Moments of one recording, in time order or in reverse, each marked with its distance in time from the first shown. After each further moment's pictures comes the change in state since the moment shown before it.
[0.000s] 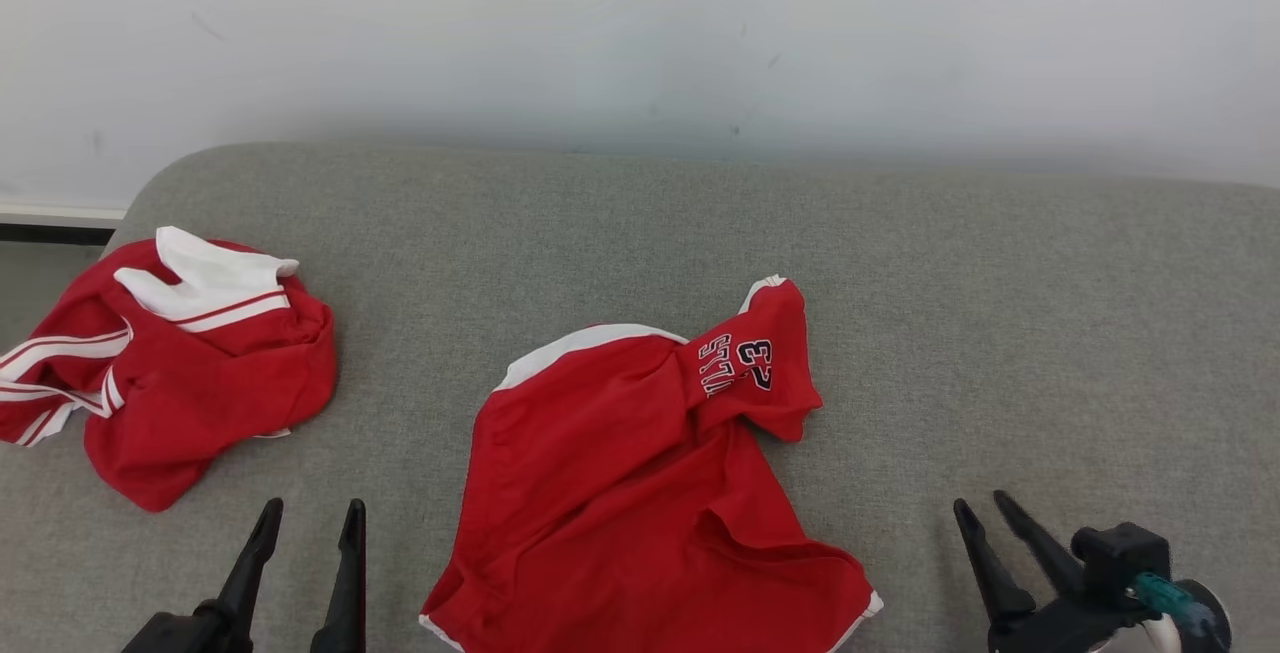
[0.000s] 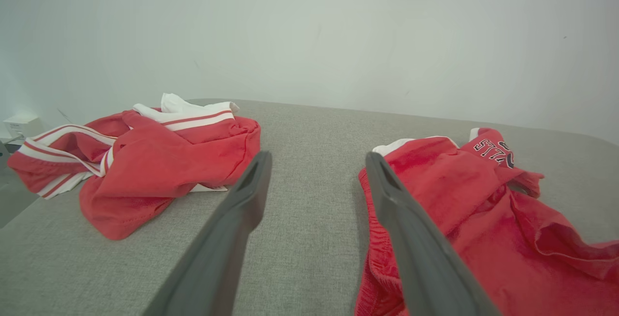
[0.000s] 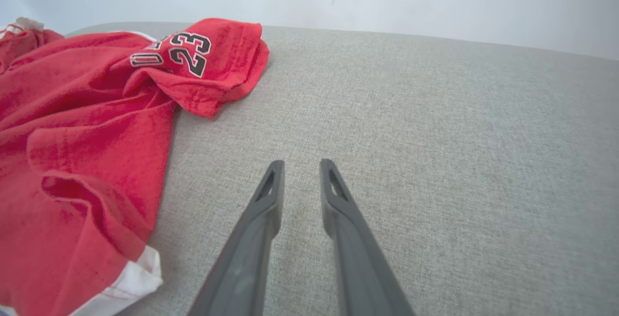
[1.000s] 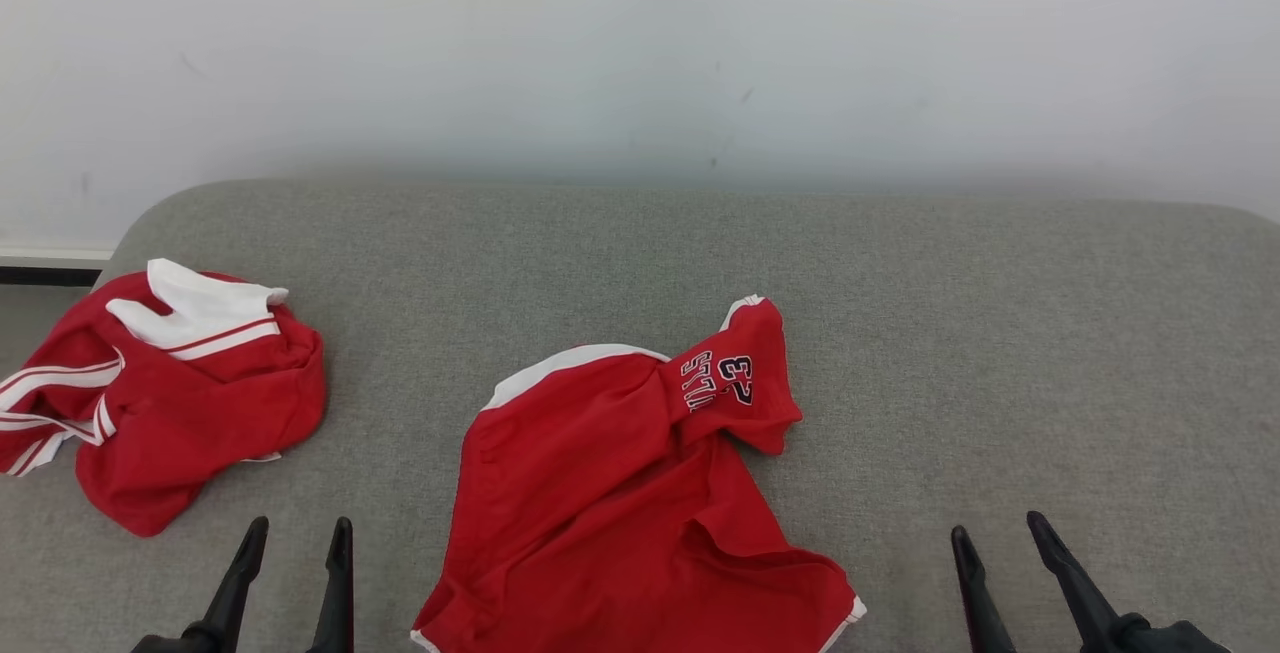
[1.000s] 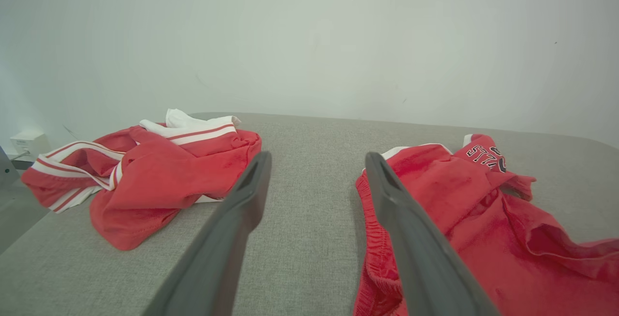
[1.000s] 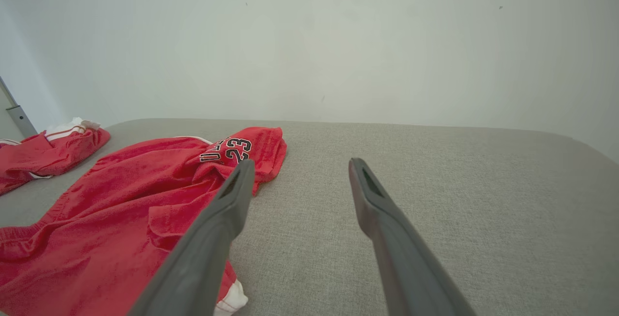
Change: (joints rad) left arm 0.042 -0.004 0.030 -0.031 0.031 0.000 0.000; right arm 0.359 0.149 -0.288 -0.546 -0.202 0.000 -0.002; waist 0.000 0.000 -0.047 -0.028
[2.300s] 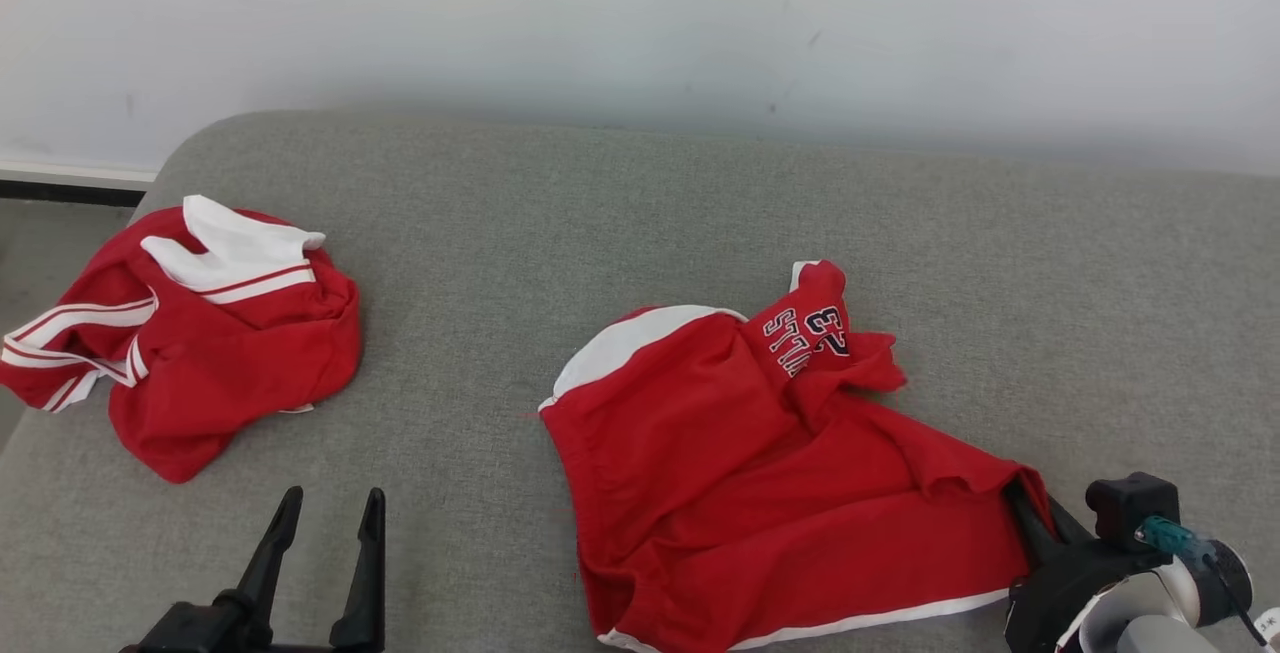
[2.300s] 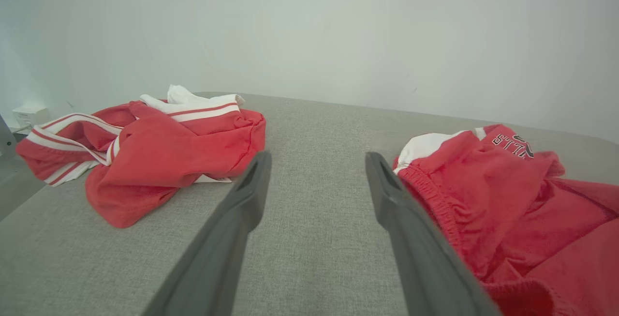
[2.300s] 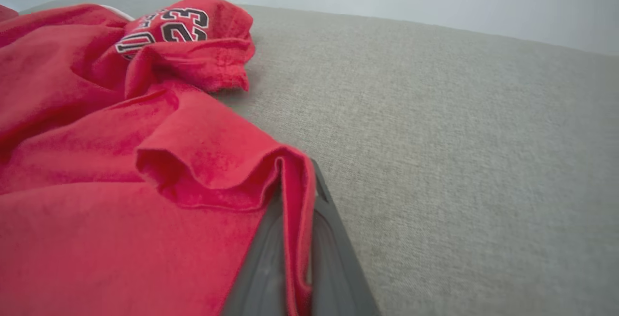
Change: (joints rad) left arm -0.056 -0.019 -0.043 0.024 -0.022 0.000 0.000; right arm -0.487 -0.171 0.299 0.686 0.221 0.000 0.015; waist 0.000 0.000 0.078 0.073
